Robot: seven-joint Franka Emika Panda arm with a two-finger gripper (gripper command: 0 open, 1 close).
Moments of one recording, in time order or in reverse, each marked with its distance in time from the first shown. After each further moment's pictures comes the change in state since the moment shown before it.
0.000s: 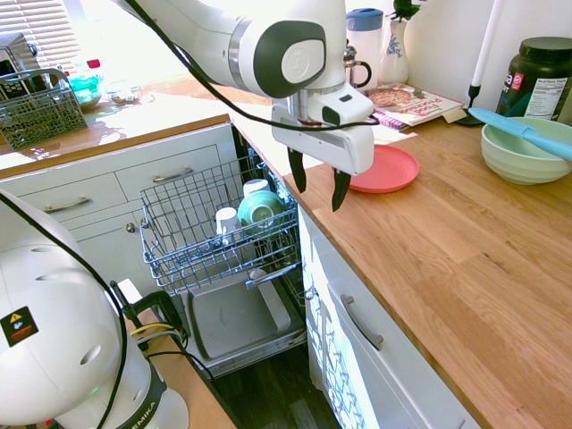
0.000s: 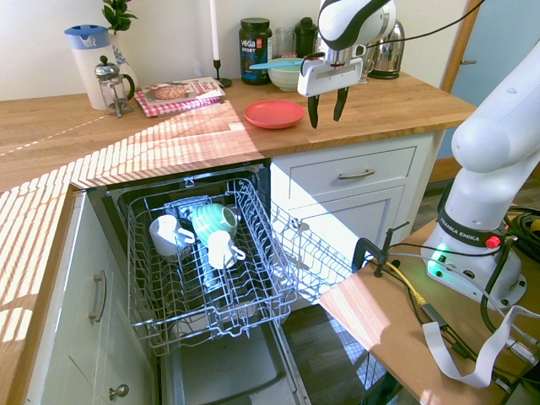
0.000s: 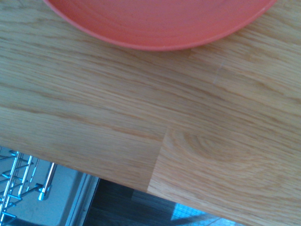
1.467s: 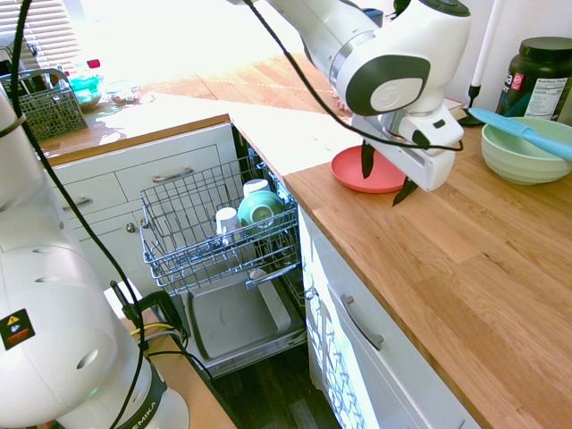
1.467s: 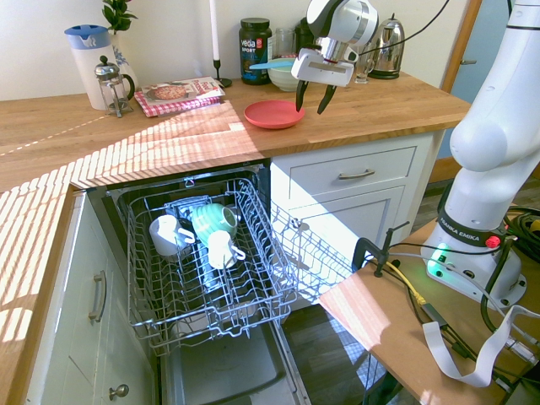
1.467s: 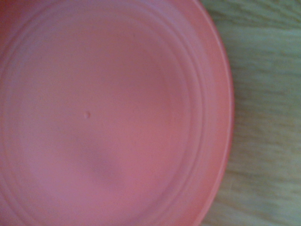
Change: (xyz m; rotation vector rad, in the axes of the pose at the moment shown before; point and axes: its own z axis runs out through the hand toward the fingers) arm 0.147 -0.013 0.026 0.257 -0.114 0.178
